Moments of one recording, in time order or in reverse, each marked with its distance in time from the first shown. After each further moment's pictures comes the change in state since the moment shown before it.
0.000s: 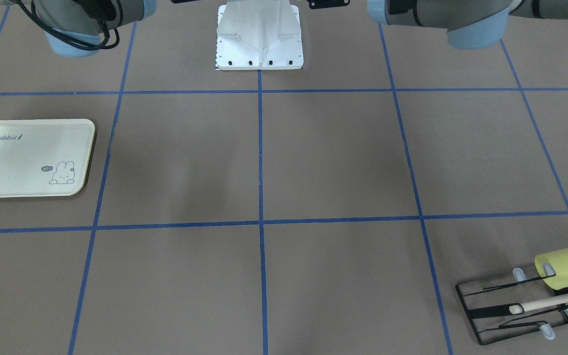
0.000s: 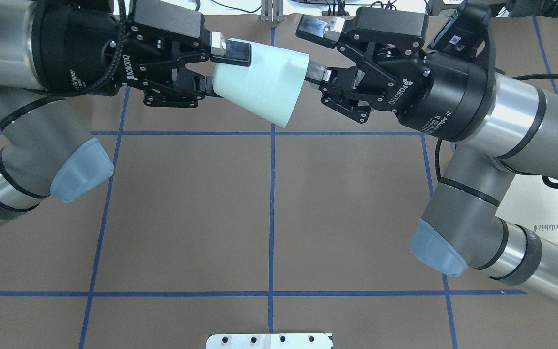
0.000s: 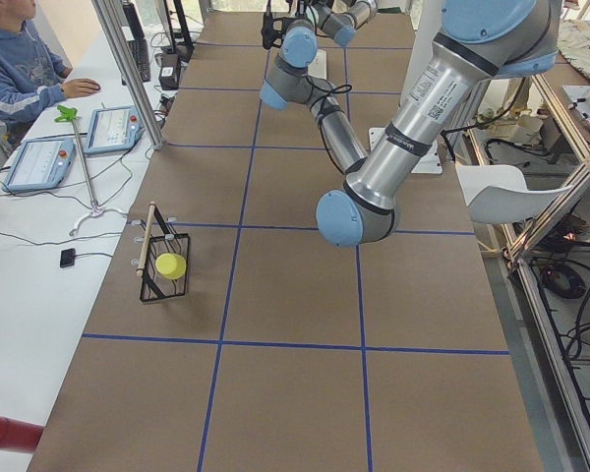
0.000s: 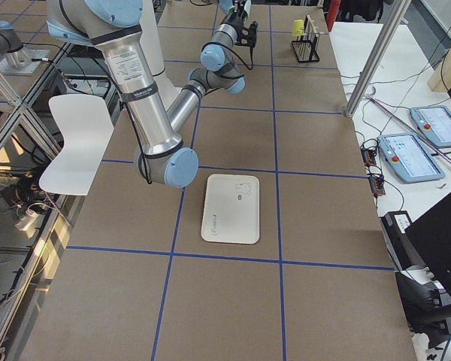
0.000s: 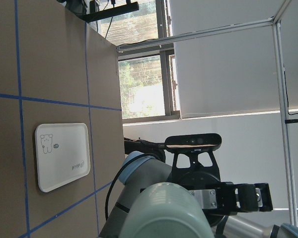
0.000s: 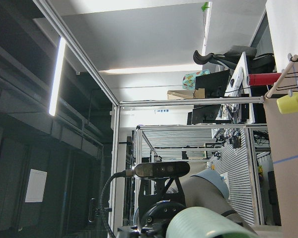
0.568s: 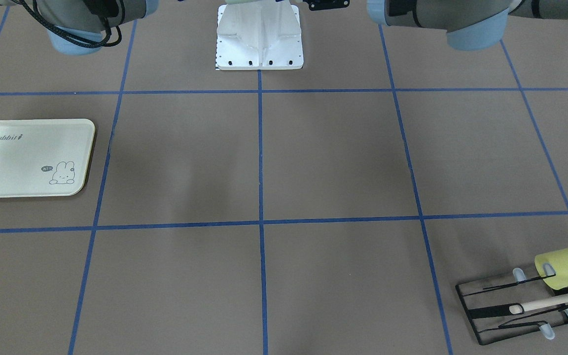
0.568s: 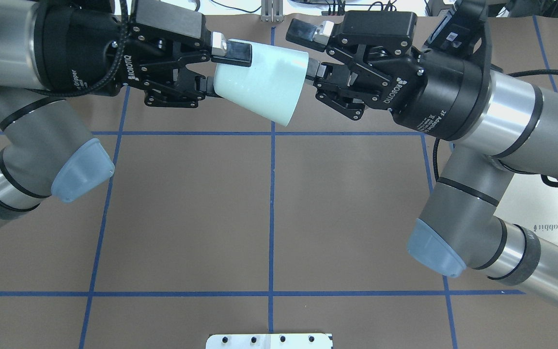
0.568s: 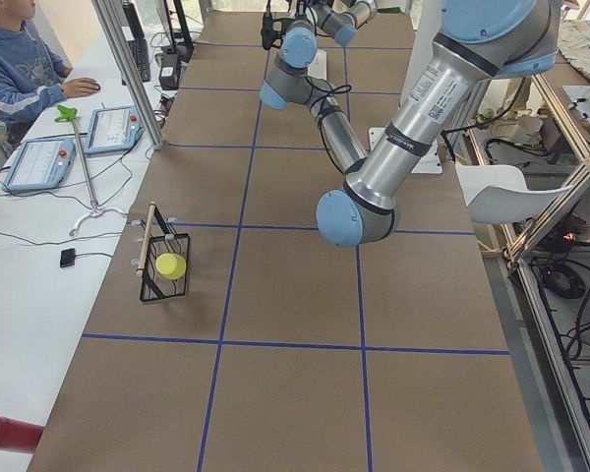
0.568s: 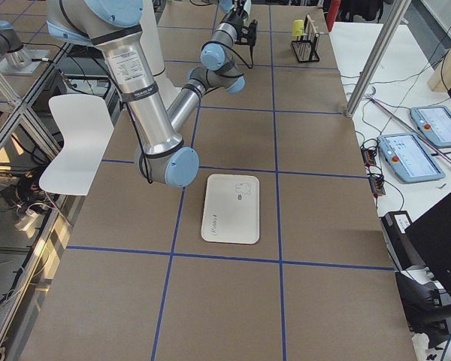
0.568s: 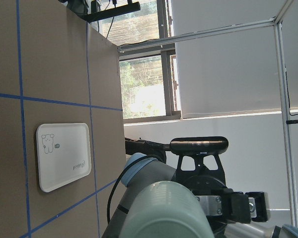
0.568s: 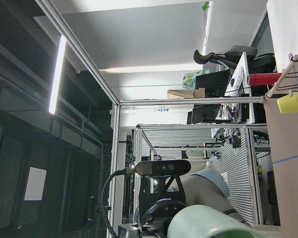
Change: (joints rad) left arm 0.001 0.000 0.004 0.000 0.000 0.000; right arm -0.001 0.013 0.009 -0.040 0.006 -0.029
